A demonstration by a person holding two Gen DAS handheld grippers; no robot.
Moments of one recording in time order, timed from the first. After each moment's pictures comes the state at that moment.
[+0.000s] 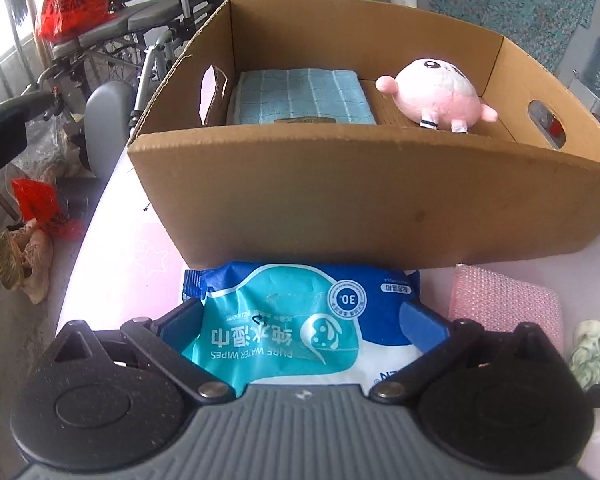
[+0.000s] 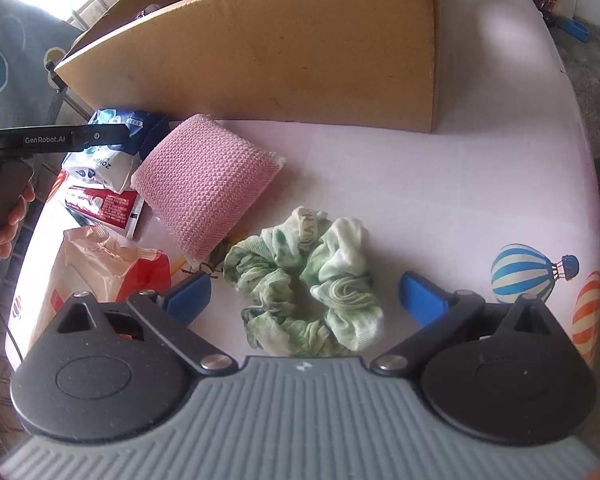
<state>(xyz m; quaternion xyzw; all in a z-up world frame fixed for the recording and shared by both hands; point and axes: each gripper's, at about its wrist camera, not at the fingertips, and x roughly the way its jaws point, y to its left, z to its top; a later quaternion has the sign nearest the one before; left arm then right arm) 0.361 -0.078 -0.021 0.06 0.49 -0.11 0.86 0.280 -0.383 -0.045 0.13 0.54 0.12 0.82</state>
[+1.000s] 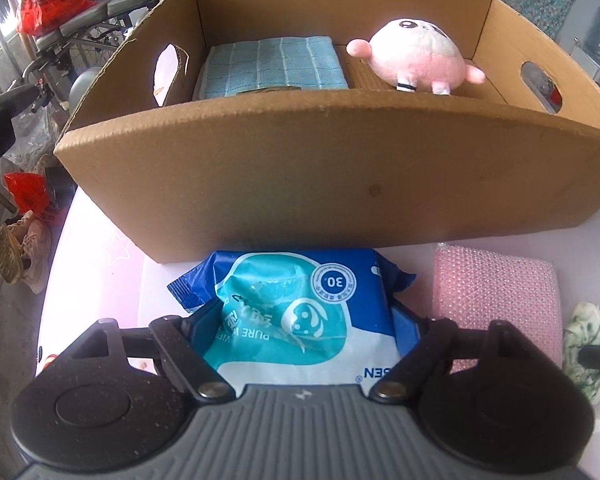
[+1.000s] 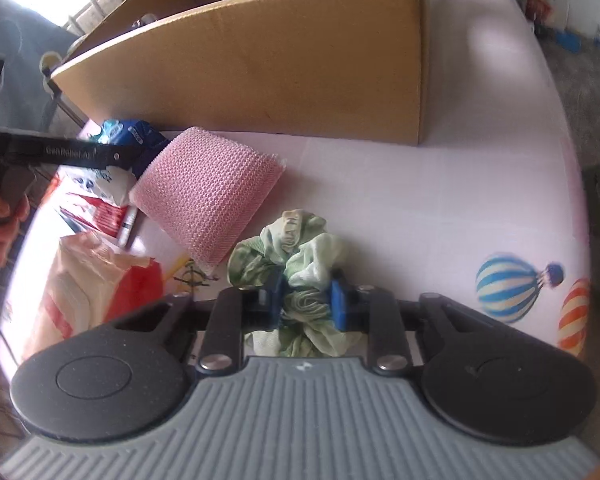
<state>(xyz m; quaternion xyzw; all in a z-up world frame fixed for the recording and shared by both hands) 0.362 -0.111 -0.031 0.09 0.52 -0.11 0.84 0.278 -0.388 -0.046 0.15 0.53 0.12 0.82</state>
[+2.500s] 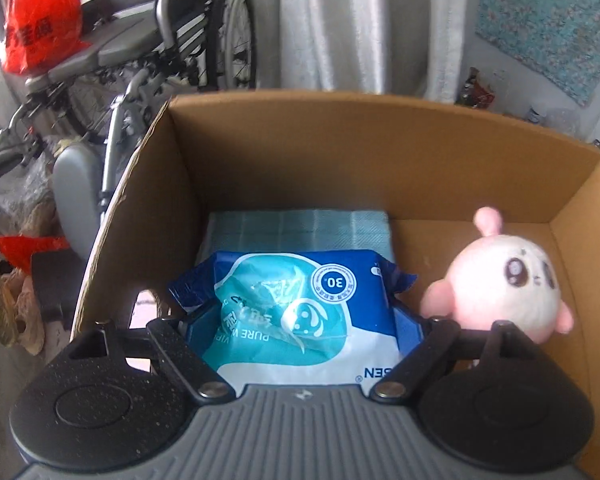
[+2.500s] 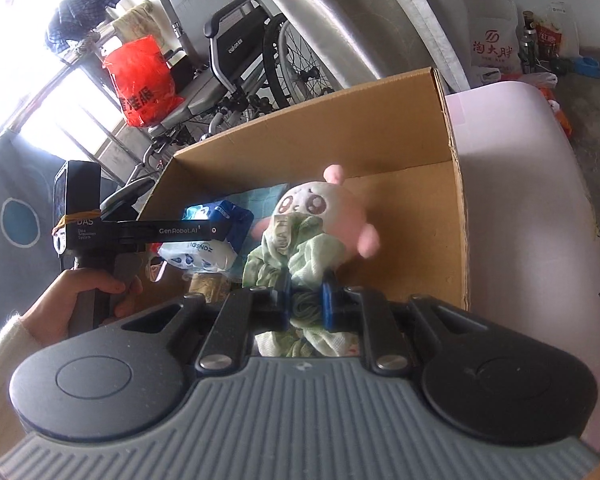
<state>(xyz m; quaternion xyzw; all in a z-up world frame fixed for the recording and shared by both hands) 0.564 -0.146 -0.004 0.06 0.51 -0.07 0.86 0.463 -0.431 0.012 0.25 0.42 0.13 0.87</state>
